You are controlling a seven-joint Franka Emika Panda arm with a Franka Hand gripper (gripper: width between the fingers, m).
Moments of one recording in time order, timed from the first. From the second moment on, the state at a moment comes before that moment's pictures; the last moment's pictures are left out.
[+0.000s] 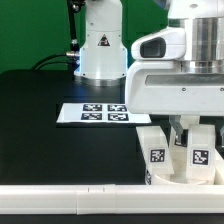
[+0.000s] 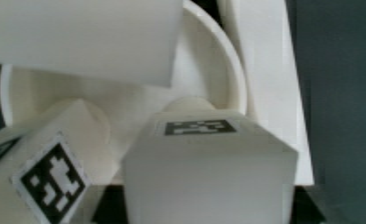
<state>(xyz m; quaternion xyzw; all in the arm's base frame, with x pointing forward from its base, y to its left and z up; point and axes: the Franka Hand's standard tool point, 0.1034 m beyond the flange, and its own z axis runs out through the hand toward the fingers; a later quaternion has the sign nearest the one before) 0.635 0.106 0.075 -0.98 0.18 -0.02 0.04</state>
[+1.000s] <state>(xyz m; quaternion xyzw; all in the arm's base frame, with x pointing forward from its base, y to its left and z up) 0.638 0.109 0.076 -0.72 0.69 0.02 0.08</state>
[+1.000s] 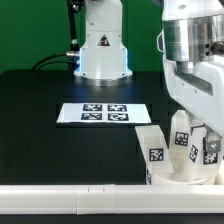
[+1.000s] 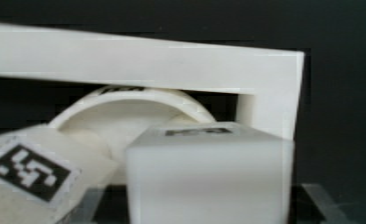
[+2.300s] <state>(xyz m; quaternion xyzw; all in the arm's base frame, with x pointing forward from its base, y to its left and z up) 0.636 0.125 0.095 -0.70 0.70 0.04 0.11</state>
